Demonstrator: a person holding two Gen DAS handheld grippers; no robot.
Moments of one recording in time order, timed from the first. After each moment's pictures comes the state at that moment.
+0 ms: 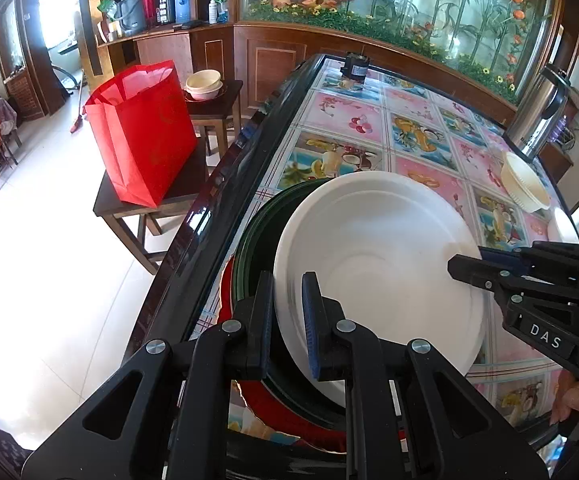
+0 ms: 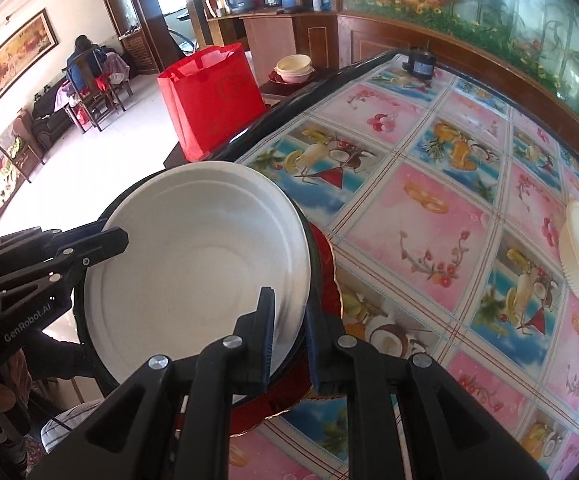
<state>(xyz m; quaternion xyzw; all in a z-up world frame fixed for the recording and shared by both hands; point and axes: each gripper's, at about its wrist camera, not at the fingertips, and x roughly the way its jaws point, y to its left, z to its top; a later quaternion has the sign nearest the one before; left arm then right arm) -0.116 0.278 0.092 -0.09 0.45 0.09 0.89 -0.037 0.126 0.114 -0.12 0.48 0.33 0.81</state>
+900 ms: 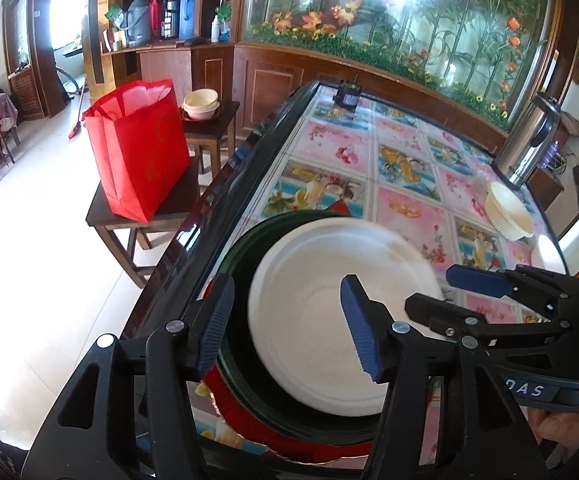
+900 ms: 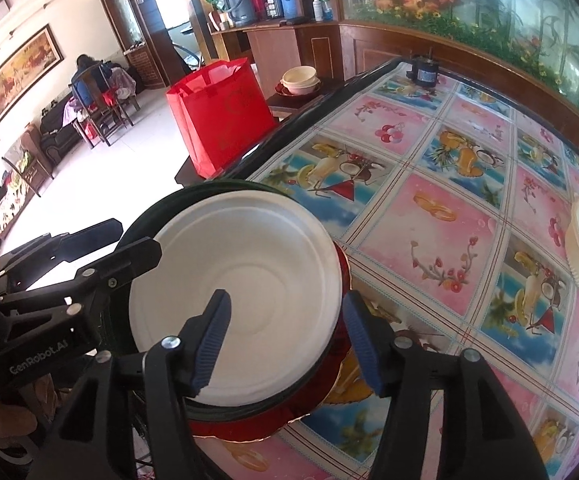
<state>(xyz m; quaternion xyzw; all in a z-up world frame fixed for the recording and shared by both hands) -0.119 0.269 0.112 -0.11 0.40 0.08 0.90 -0.039 0.126 0.124 -0.09 0.47 0.34 0.81</state>
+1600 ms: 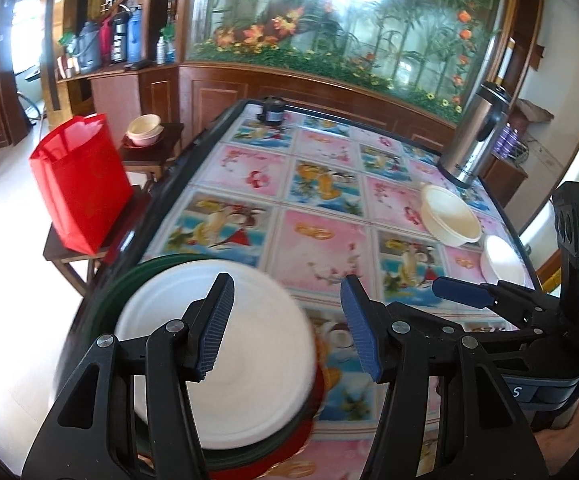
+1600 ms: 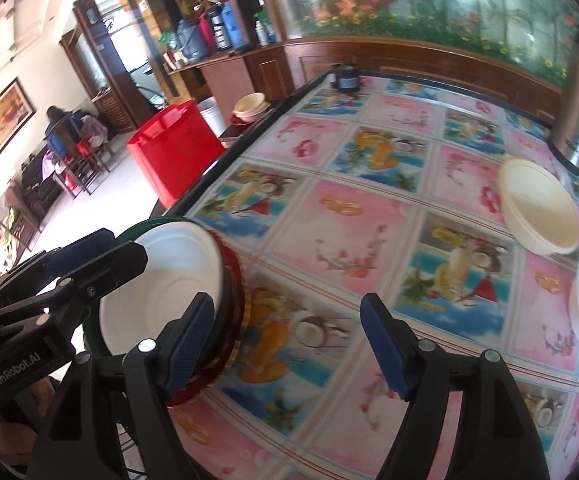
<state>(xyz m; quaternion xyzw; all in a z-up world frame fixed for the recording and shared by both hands) -0.081 0.183 0.143 -0.09 0.38 0.01 0.92 -0.016 0.034 0.142 -0.02 0.46 0.29 0.84</state>
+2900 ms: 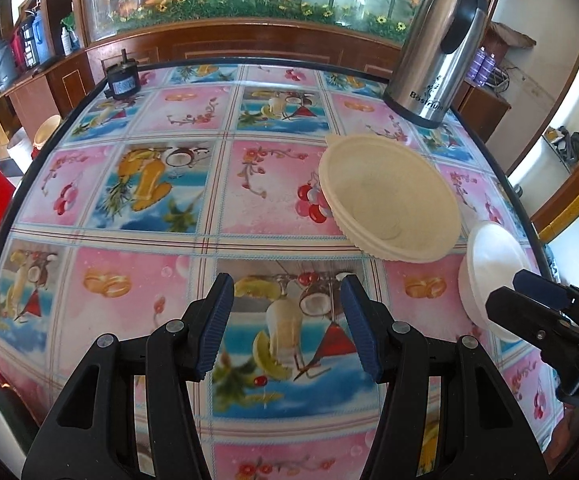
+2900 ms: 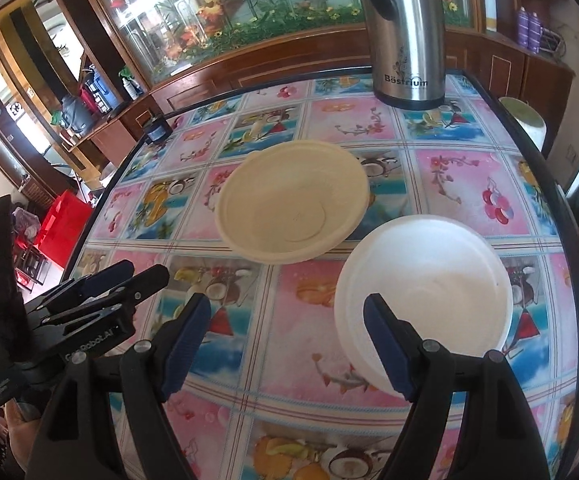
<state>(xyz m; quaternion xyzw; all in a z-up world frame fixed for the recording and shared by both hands) 0.102 -0.002 0.075 -0.03 0.47 -0.06 0.88 0.079 -0.189 0.122 0.09 0.47 0.14 0.86</state>
